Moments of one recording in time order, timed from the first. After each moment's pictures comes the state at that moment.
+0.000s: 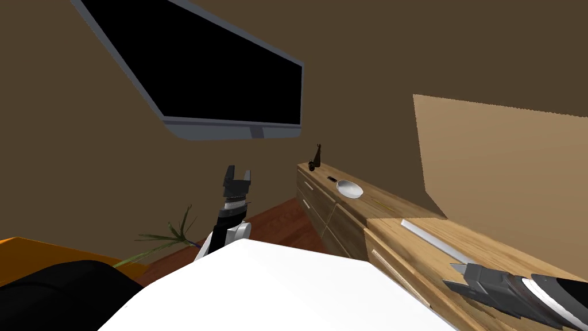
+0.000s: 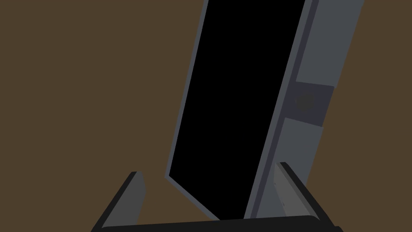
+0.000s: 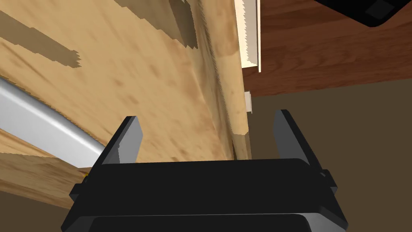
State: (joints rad) left arm 0.49 -0.04 0.07 -2.30 -0.04 -0.57 0.11; right arm 0.73 -1.74 0.22 -1.29 0.51 -0.74 -0.04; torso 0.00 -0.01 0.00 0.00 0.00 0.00
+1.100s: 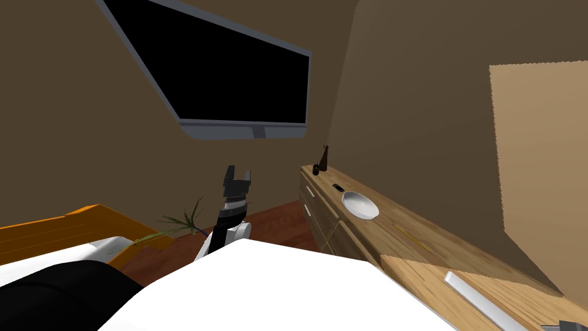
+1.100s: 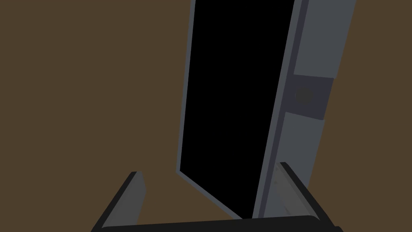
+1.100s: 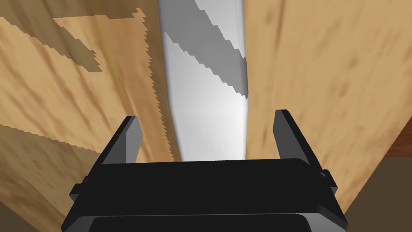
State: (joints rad) left arm 0.49 -0.04 0.07 -2.30 -0.04 -0.57 0.11; right arm 0.75 -1.83 0.39 -1.21 0.59 -0.74 -0.09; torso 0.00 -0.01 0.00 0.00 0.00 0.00
